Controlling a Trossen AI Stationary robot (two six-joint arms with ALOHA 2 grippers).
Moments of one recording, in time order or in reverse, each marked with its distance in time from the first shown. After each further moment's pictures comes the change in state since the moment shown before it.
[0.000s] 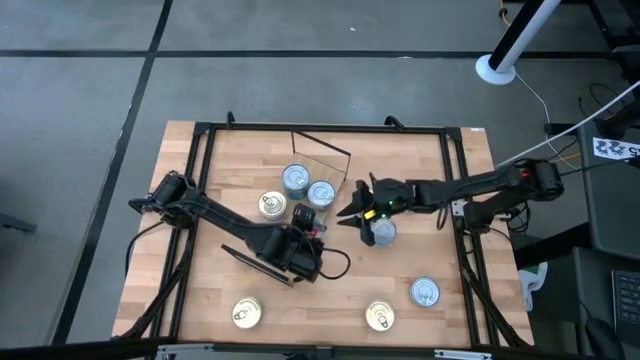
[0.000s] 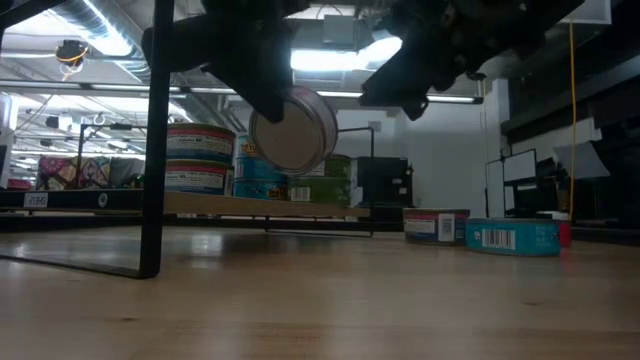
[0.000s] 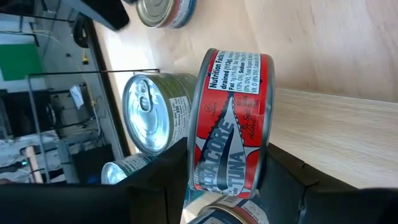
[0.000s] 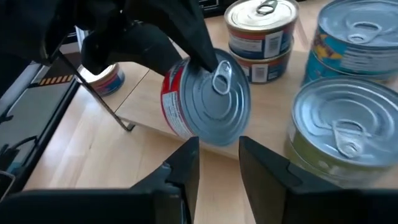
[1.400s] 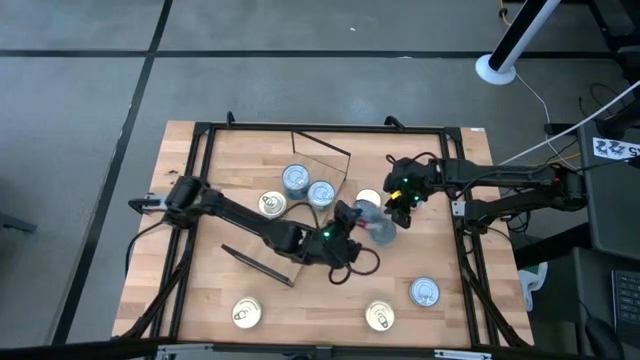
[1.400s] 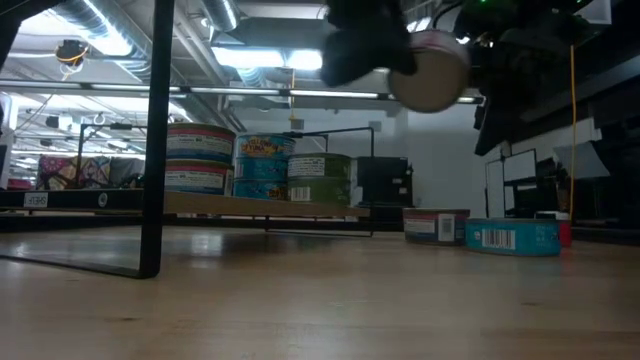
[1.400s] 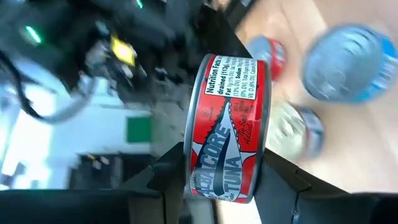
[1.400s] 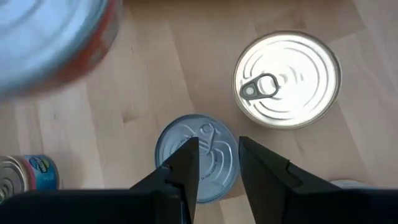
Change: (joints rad) left arm 0.074 0.090 0.009 0.869 -0.237 0.720; right arm -0.233 -0.272 -0.002 -0.815 -0.137 0.036
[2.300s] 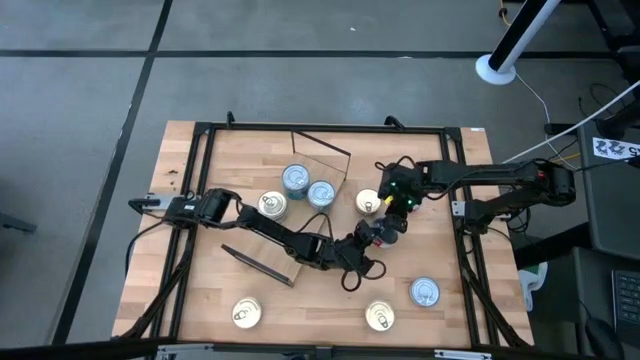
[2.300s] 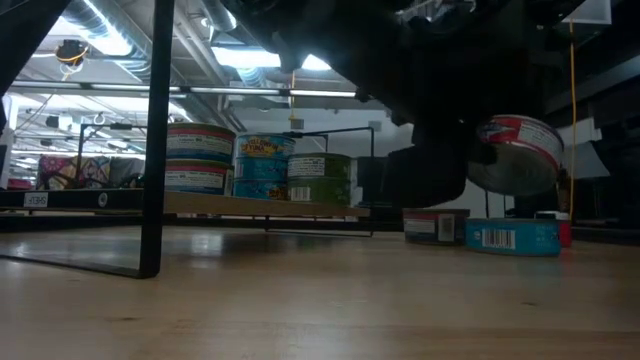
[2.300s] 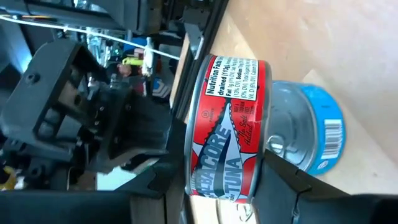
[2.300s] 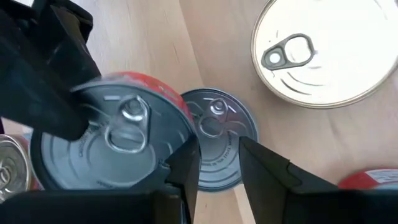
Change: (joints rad) left arm 0.029 0.281 -0.002 0.478 0.184 0.324; right arm 0.000 0.122 0.003 -0.034 -0.064 -0.010
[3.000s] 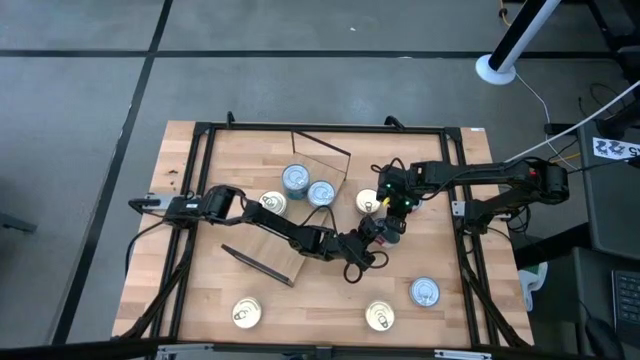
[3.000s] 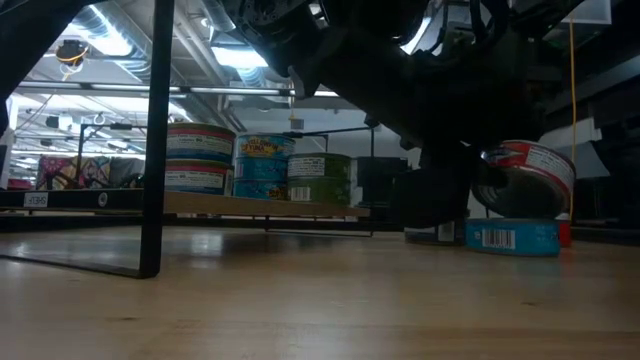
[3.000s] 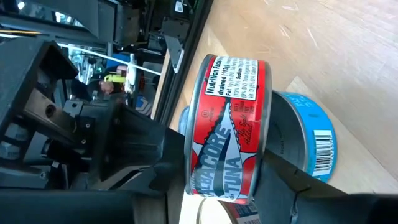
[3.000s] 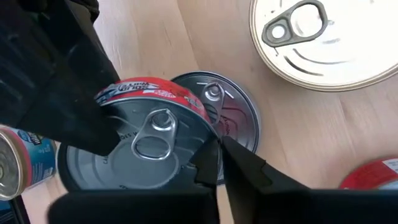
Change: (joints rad) left arm 0.064 0.033 0.000 0.015 0.164 -0.007; right arm 0.001 0.072 -0.002 -0.004 -0.047 0.011
